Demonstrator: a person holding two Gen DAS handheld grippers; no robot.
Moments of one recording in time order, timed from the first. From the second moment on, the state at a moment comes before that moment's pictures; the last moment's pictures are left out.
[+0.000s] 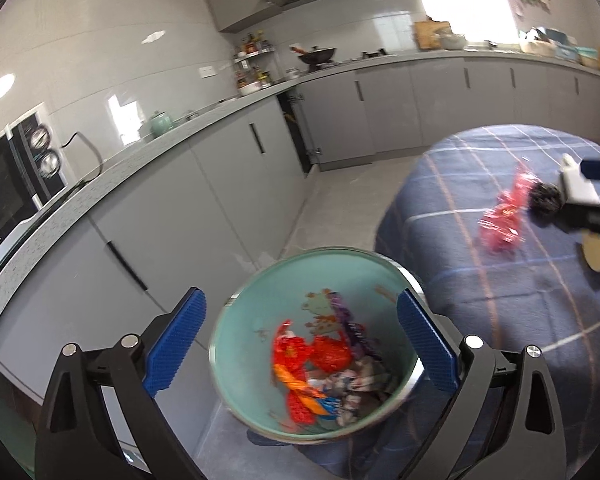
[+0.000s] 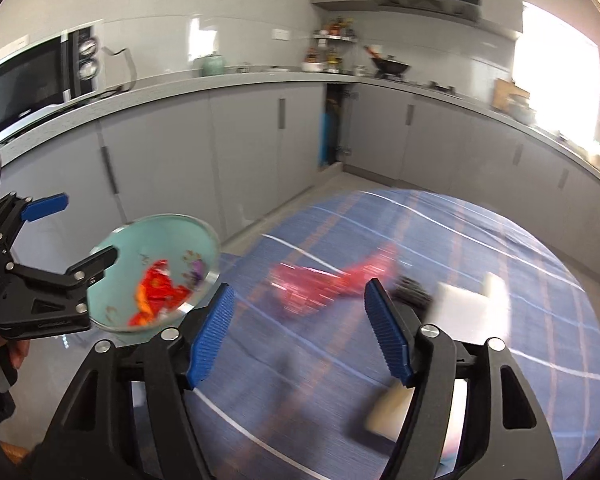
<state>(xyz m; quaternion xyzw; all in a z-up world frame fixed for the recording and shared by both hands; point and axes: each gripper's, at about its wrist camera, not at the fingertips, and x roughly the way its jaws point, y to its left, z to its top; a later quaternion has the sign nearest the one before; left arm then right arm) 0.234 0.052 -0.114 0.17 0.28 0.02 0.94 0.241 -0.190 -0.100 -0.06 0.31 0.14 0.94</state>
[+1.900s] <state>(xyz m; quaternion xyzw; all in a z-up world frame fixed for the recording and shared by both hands) 0.262 -0.056 -0.132 0.18 0.29 -0.05 0.94 0.235 -0.295 -0.129 -0.02 0.37 0.13 0.92</state>
